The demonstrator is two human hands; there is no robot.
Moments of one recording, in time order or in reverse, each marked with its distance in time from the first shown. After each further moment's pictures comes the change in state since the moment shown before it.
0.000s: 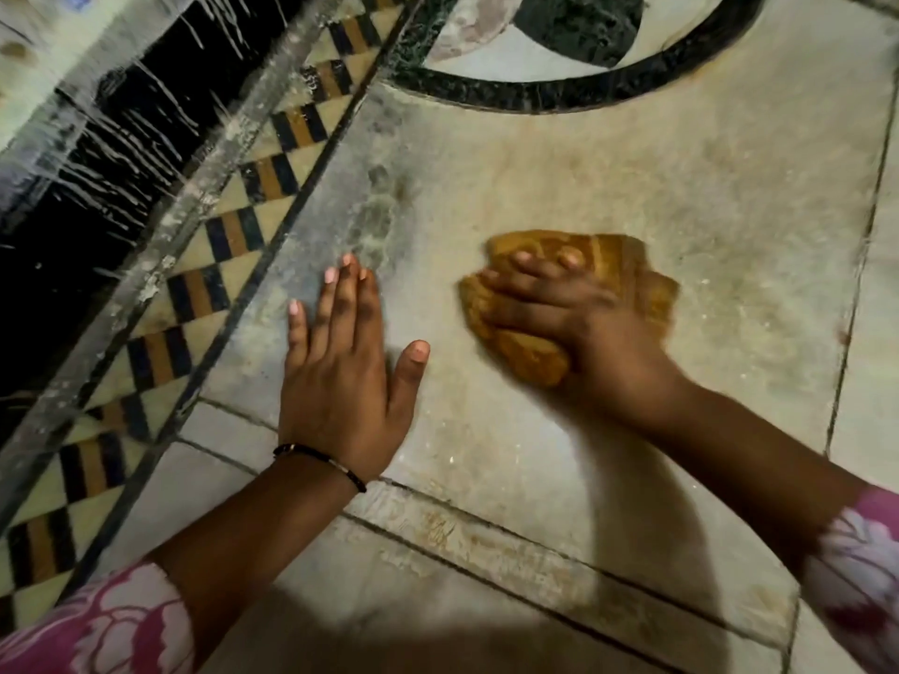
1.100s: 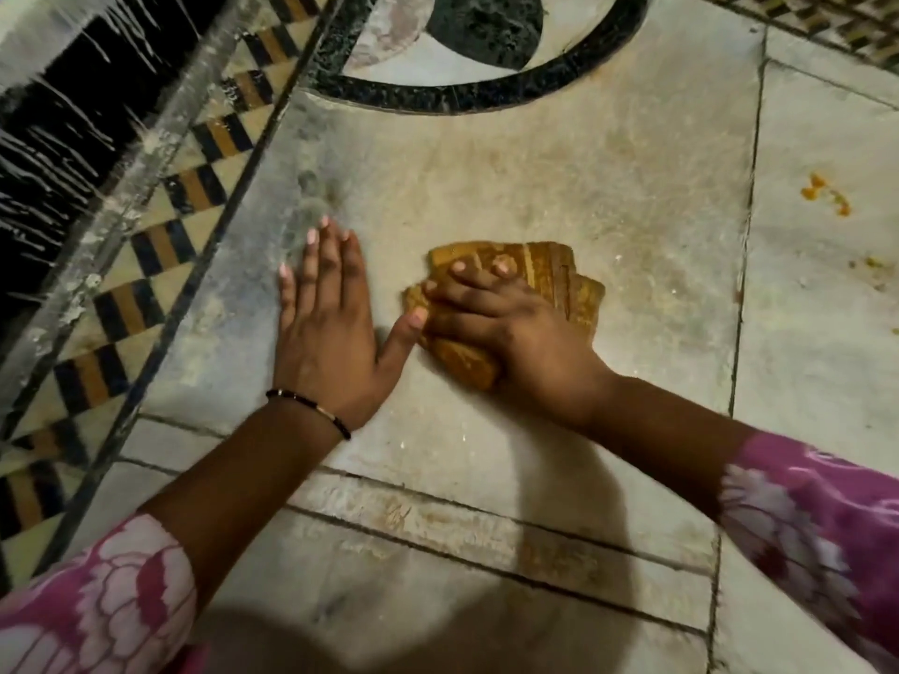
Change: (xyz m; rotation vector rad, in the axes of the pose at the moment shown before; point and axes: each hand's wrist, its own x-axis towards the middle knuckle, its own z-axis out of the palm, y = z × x) left_hand 0.032 0.024 0.001 -0.058 -0.067 0.119; right_hand -0.018 -0.016 0.001 -0.100 -0.048 0.041
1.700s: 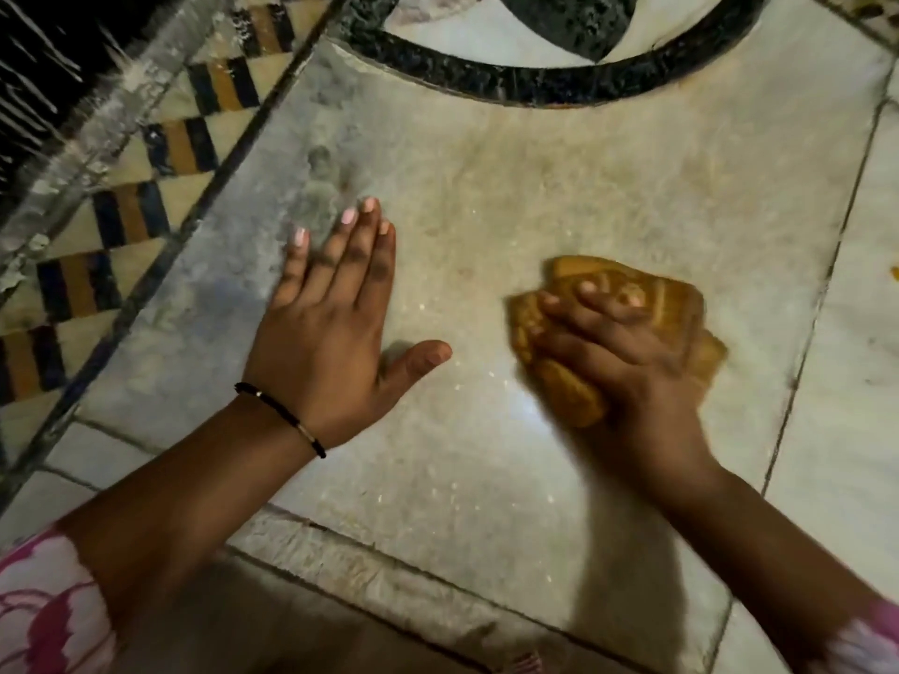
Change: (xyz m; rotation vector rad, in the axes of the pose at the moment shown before) left_hand 0.022 -0.004 0.001 0.153 -0.048 0.078; right_hand -0.027 0.046 -0.014 0.076 0.145 0.118
